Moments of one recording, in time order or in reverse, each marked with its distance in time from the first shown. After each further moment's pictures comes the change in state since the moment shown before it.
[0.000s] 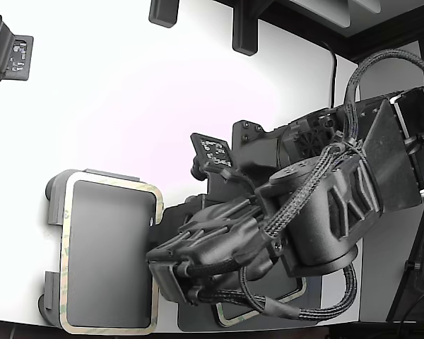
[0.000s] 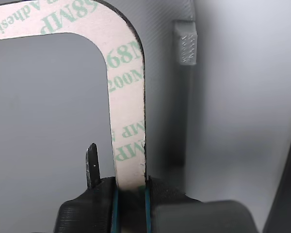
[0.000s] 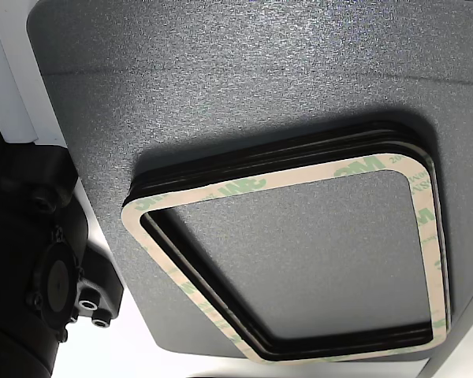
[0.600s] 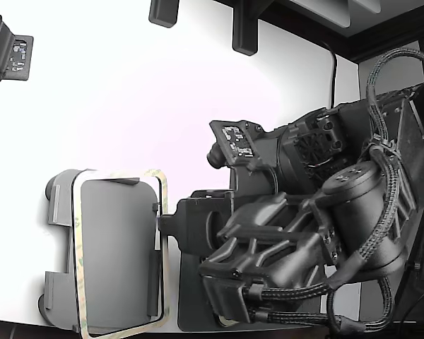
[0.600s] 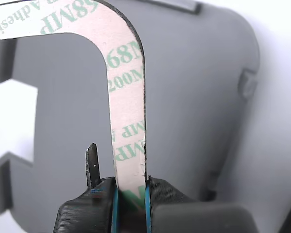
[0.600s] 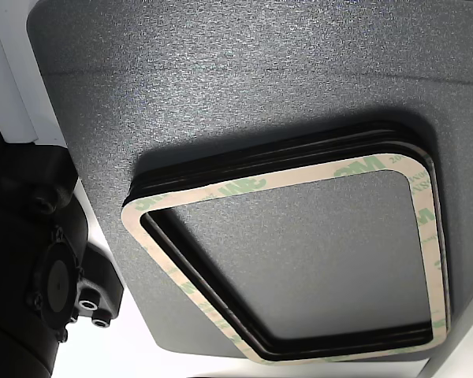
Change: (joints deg) arm 4.8 6.9 1.3 0.0 10.9 -3.2
